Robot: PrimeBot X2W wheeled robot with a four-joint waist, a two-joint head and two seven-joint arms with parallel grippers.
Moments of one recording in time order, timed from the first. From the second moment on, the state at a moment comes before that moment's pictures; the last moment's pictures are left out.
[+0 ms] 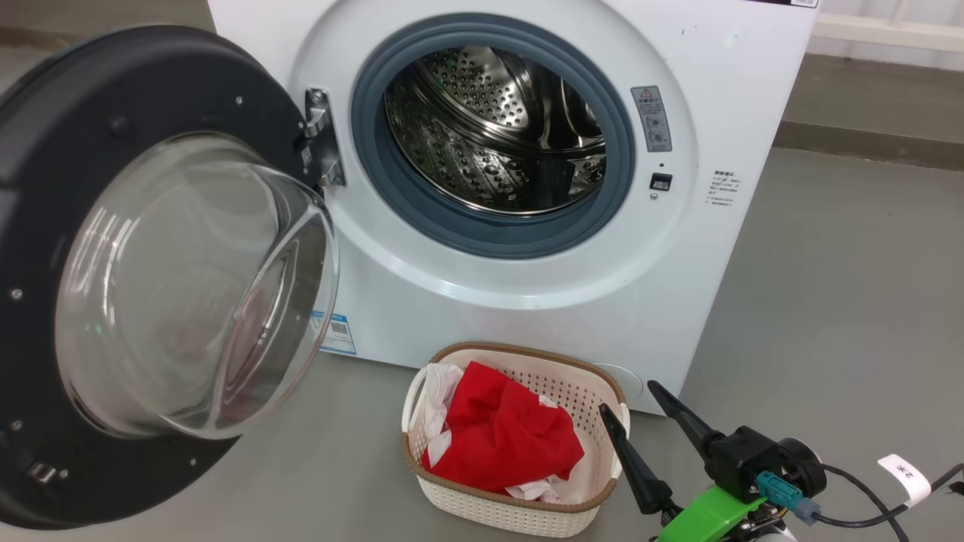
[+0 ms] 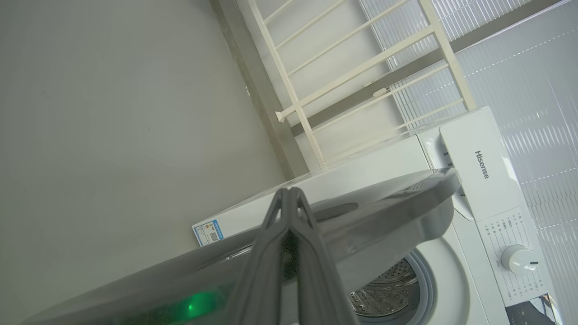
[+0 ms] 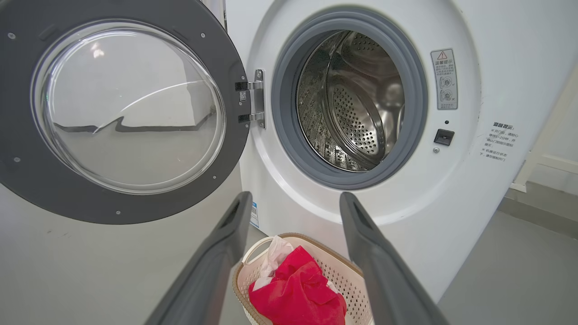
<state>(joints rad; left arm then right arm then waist) -0.67 0.42 0.44 0.75 -1.08 0.12 0.49 -0.11 -0.05 0.27 0.38 0.22 0.12 -0.26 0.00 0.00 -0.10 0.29</state>
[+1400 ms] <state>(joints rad) -0.34 0.09 0.50 0.12 -1.36 0.26 0.76 -0.11 -0.05 0.30 0.37 0.26 0.12 -0.26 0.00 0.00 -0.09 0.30</state>
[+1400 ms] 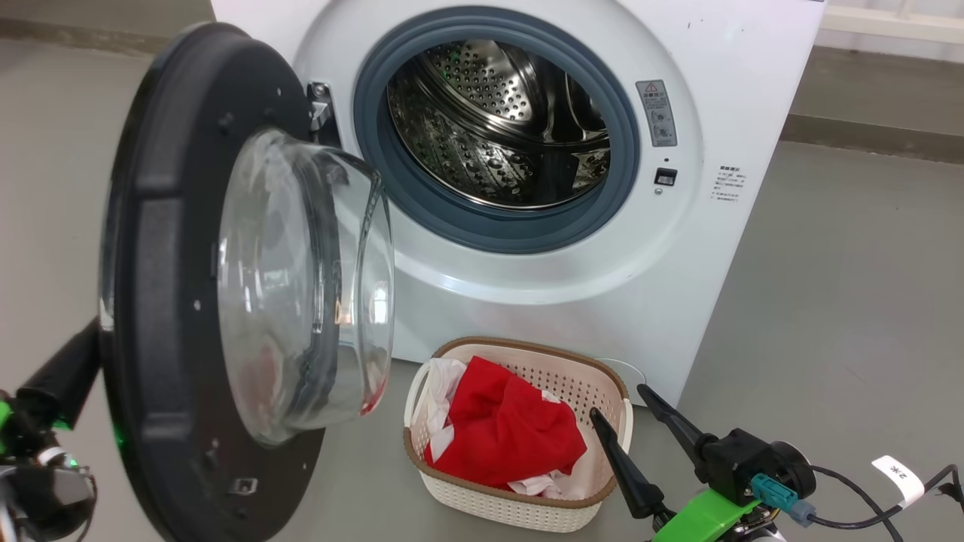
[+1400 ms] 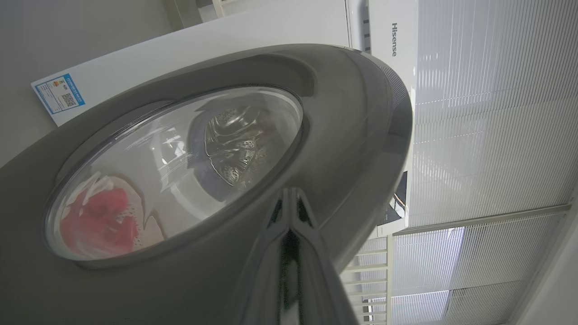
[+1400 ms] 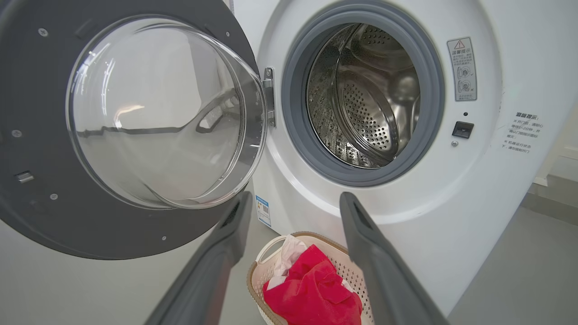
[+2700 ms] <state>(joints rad) -0.26 0.04 0.26 0.00 -1.56 0.28 0.65 -0.13 -0.05 0.28 0.37 0.26 0.12 -0.26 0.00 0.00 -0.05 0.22</state>
